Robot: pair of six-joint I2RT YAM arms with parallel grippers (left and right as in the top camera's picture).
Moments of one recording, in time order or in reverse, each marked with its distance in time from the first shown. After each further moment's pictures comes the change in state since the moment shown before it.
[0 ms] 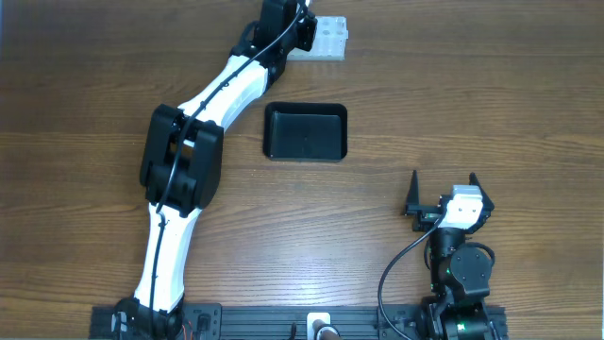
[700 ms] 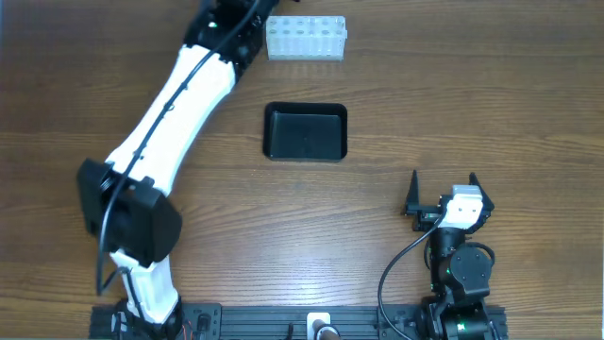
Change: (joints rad) left arm -0.011 -0.407 0.013 -0.169 -0.054 0.039; right arm 0.000 0.000 0.000 0.000 0.000 0.000
